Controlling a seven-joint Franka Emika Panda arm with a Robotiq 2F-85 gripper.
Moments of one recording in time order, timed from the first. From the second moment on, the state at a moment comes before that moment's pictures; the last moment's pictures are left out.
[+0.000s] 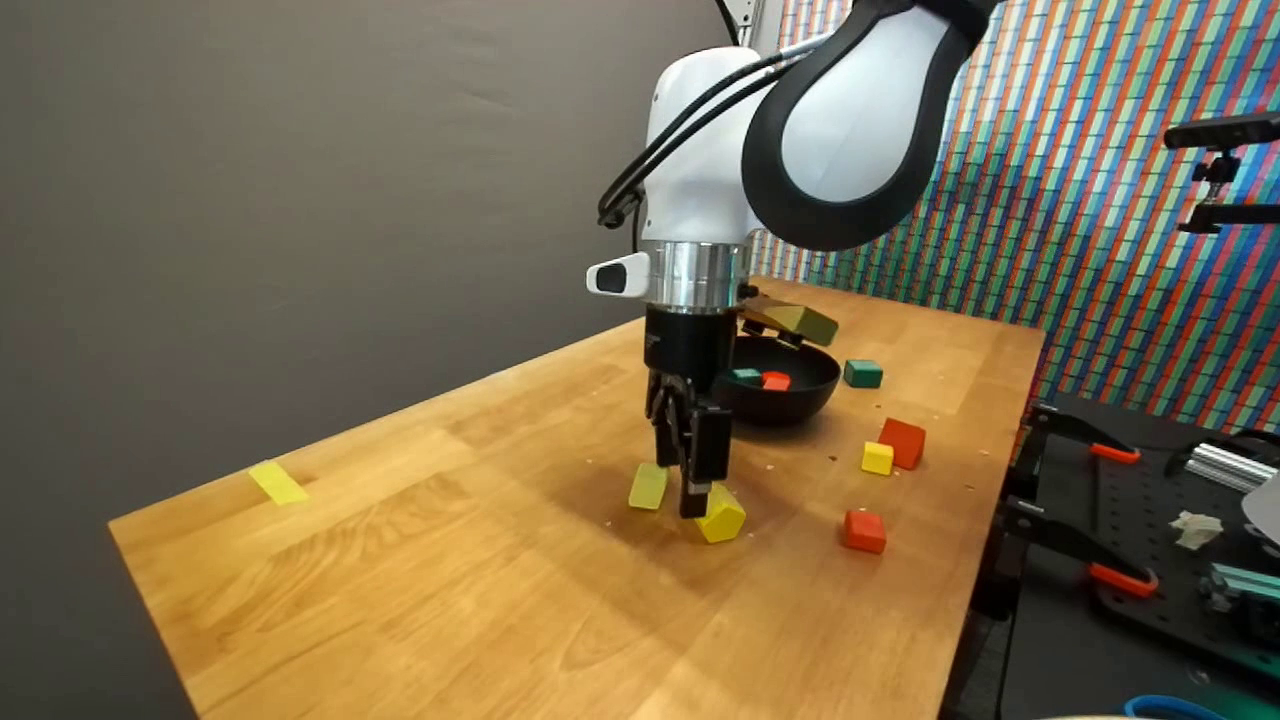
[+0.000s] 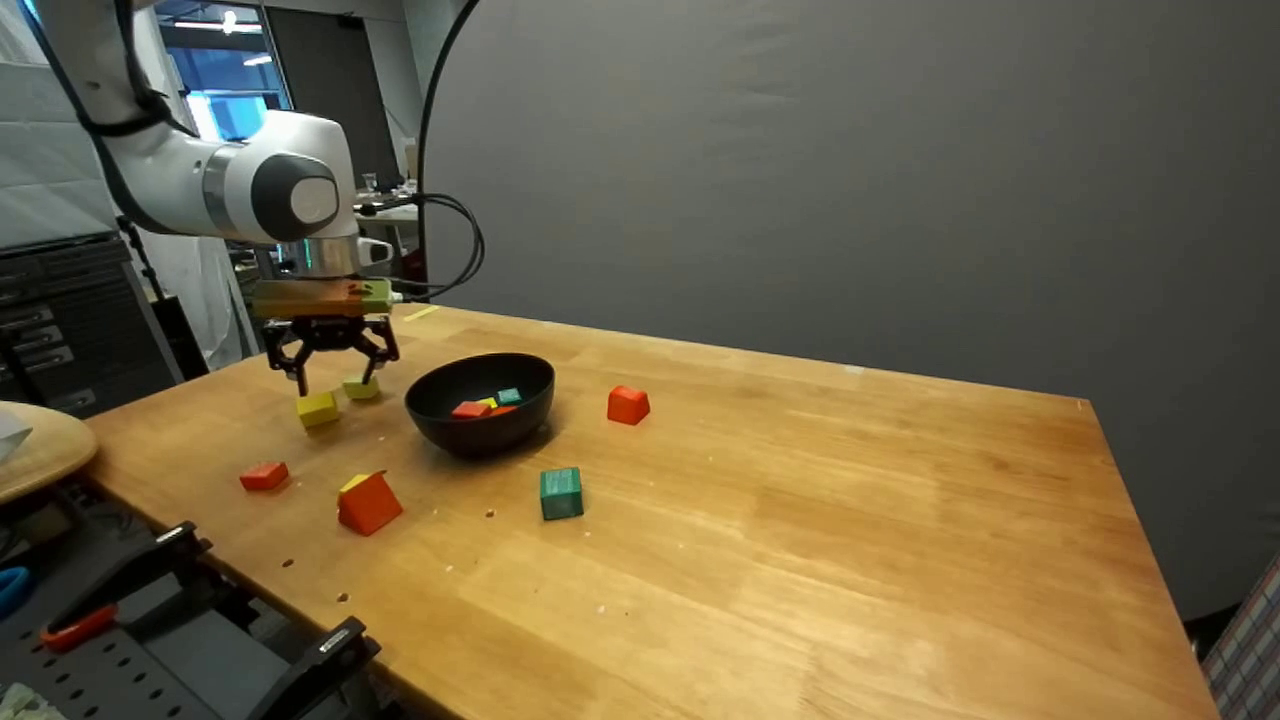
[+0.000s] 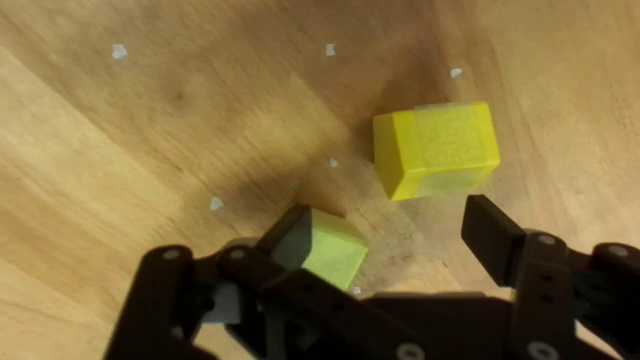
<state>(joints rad) 0.16 0.52 0.36 -2.22 -0.02 2.70 -0.48</state>
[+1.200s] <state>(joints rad) 0.26 0.62 0.27 -2.08 -0.15 2.74 -0.37</state>
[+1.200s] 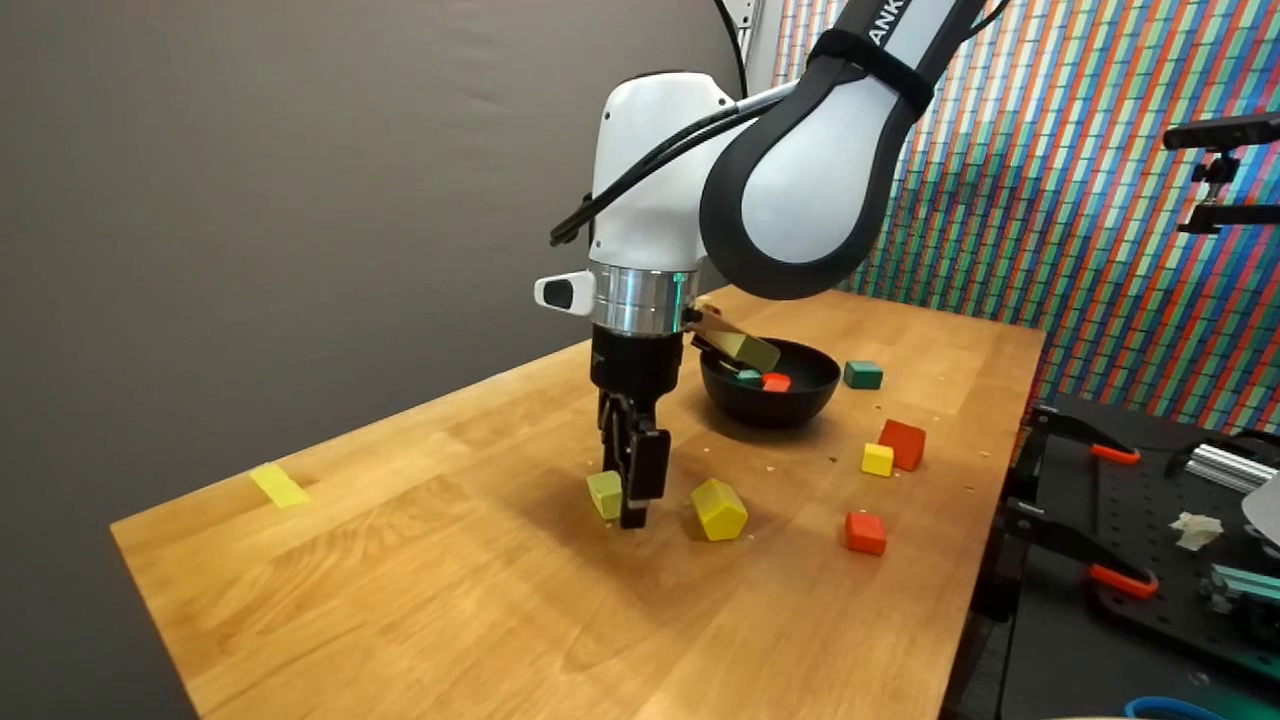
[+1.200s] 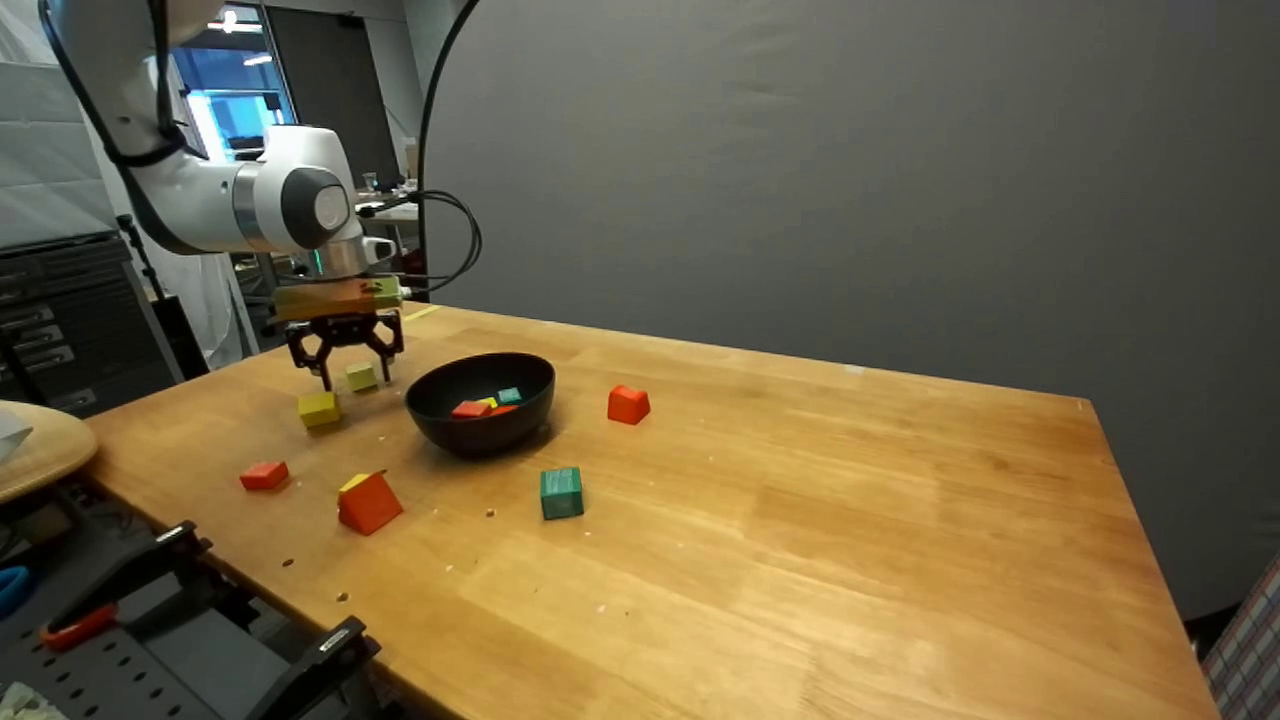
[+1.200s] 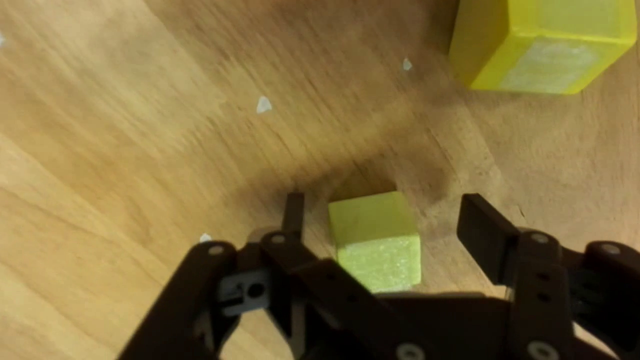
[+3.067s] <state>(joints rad) 0.06 0.04 0.09 -2.42 -0.31 2.59 -0.48</state>
